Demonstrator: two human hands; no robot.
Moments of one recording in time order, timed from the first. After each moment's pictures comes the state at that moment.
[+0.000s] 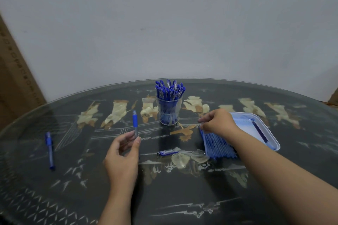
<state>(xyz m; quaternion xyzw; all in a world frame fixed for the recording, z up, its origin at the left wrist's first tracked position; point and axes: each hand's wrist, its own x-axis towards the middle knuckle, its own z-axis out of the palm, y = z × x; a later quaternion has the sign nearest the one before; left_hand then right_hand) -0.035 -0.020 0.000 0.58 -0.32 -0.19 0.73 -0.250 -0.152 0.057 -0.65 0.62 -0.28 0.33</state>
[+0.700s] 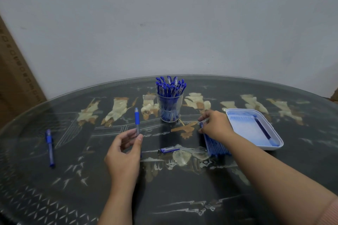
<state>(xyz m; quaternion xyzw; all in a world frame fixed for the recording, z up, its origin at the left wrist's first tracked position) -0.034 -0.022 -0.002 0.59 -0.32 -0.20 0.71 -0.244 -0.163 0.027 -0.70 0.63 -0.21 0.25</state>
